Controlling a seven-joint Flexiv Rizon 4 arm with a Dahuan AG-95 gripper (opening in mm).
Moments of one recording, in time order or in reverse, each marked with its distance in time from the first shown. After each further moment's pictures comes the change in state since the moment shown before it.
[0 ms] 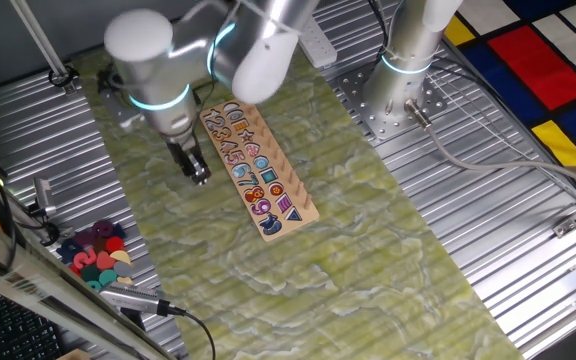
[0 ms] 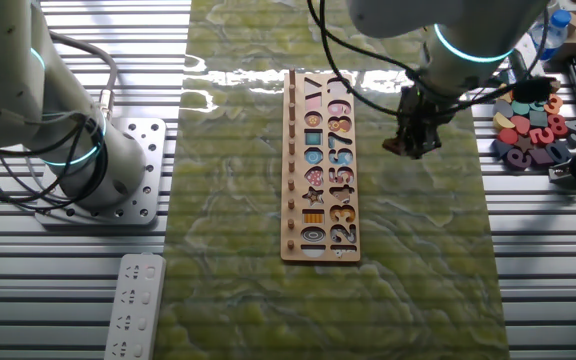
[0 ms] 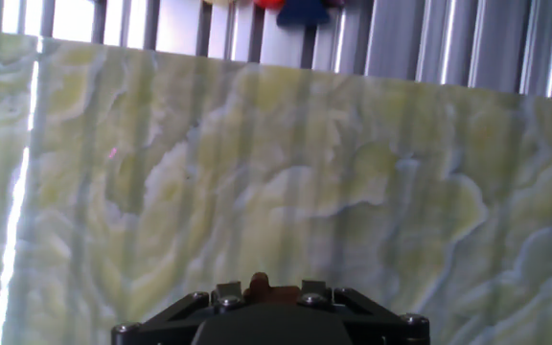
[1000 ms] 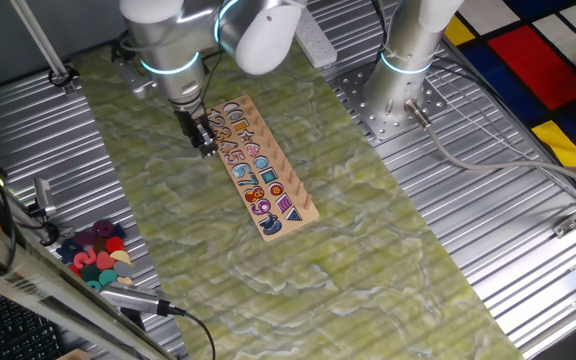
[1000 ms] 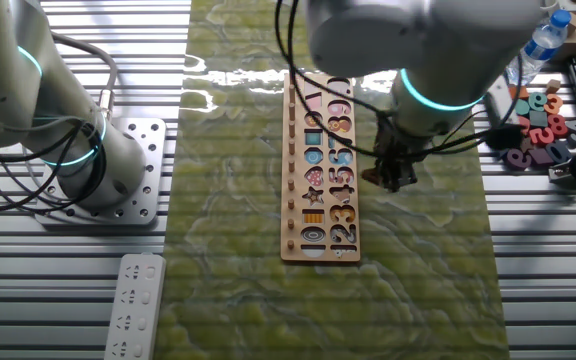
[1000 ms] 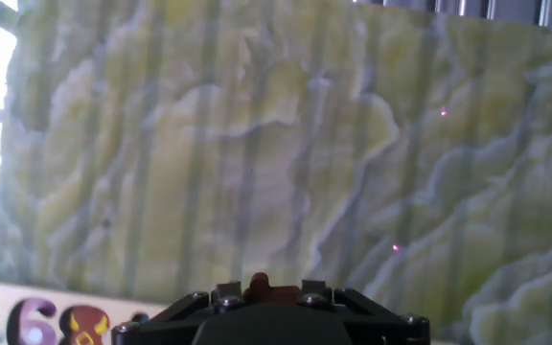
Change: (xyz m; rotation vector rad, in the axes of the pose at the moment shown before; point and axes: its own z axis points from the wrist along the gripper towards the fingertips) arm 0.058 -0.052 0.009 0.001 -0.009 -0.010
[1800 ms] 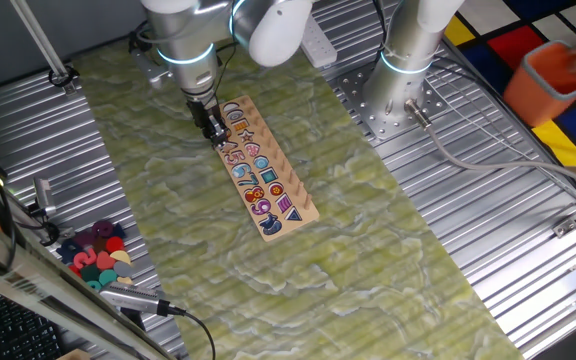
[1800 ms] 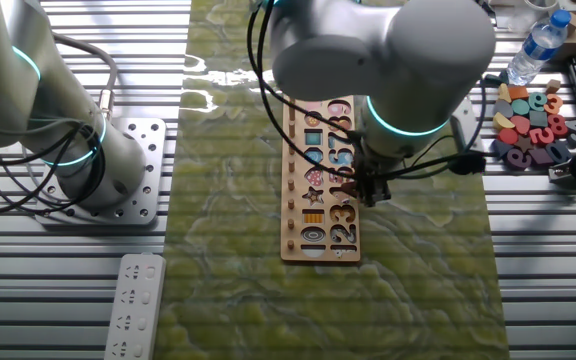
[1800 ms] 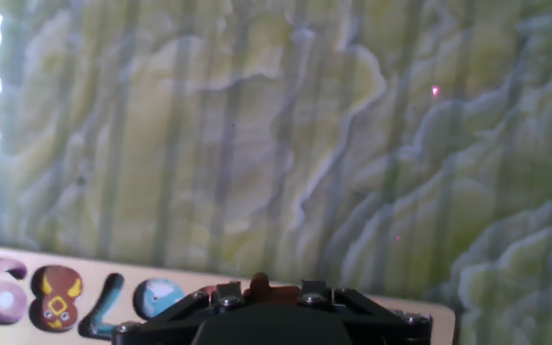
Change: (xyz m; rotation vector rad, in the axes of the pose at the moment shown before) arm 0.027 -0.011 0.019 -0.007 -0.003 0.037
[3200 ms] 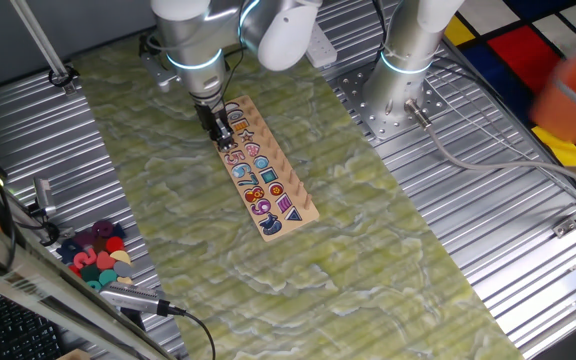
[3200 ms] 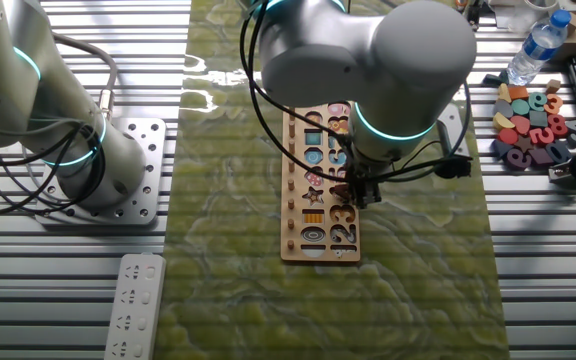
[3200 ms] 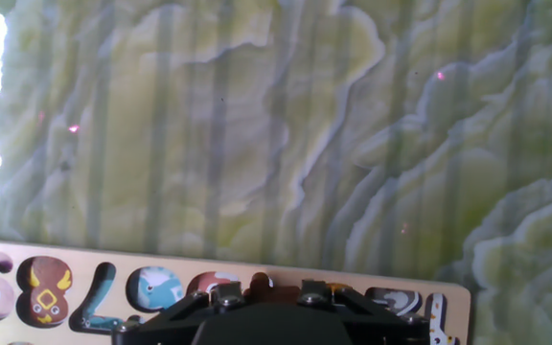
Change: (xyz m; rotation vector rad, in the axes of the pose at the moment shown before) arm 0.010 0.001 0.015 0.003 0.004 0.005
